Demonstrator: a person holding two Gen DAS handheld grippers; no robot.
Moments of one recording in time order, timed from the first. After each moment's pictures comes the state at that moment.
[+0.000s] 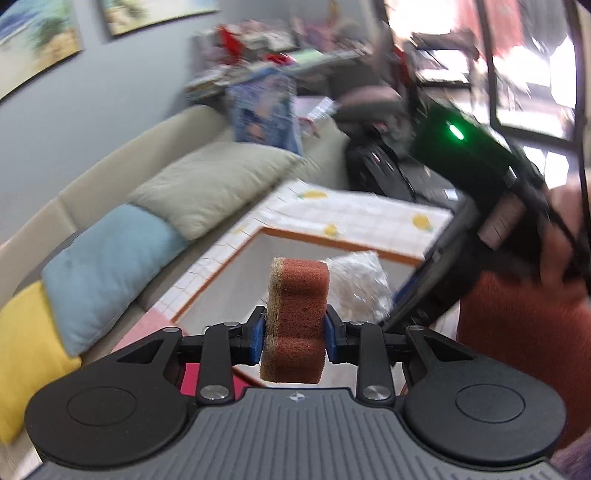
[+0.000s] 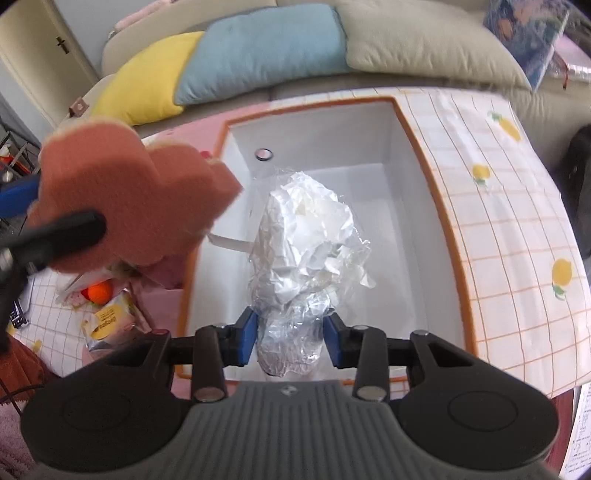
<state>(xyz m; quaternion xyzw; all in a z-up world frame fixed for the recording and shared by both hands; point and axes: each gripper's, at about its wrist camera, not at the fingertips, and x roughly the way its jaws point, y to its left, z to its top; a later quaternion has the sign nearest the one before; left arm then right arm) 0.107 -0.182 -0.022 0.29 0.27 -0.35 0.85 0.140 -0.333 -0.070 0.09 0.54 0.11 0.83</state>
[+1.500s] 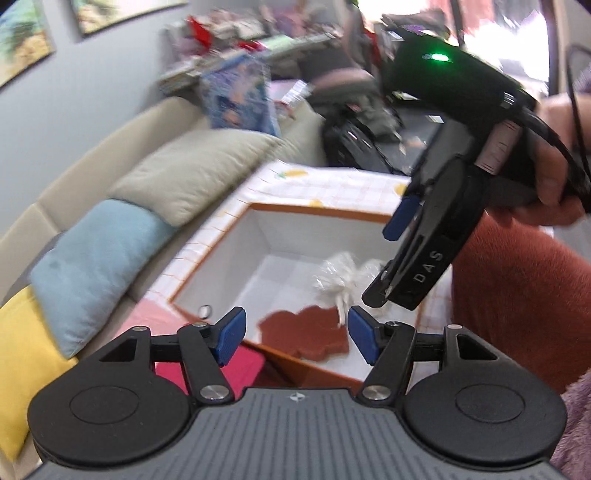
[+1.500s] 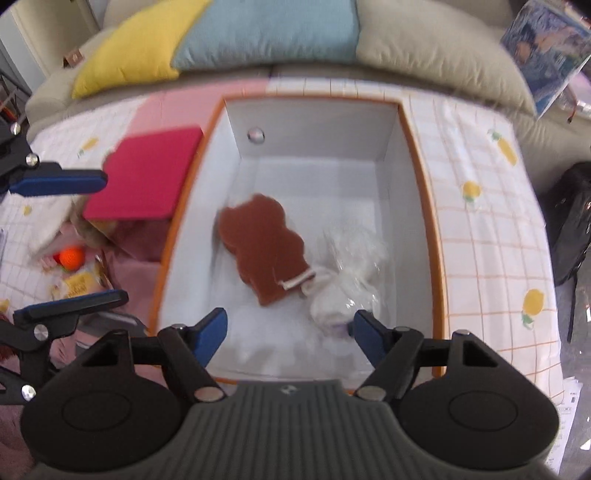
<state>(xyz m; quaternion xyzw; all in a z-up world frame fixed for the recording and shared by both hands) 0.098 -0.130 -0.024 0.29 0.27 -0.37 0.84 0.140 -0.308 -0.050 0.00 0.53 0.11 0.84</state>
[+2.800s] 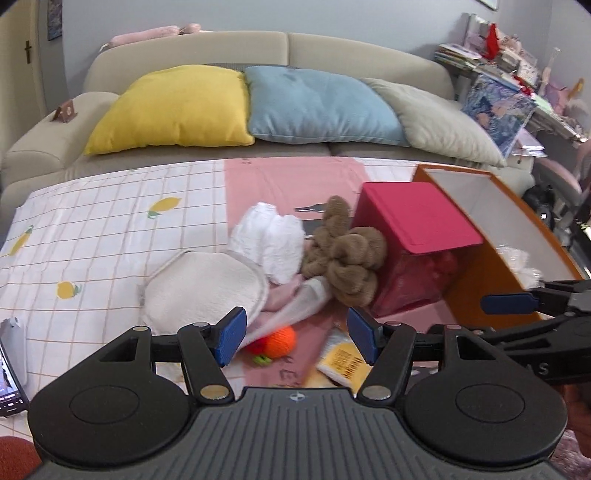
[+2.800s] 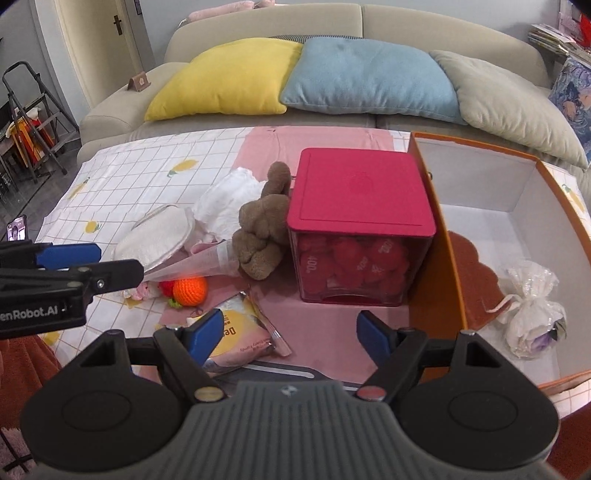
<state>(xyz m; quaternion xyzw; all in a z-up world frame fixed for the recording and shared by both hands) 0.093 0.073 -0.078 -0.01 0.40 -0.07 0.91 0.090 -0.115 -0.080 0.00 0.46 0.15 0.88</state>
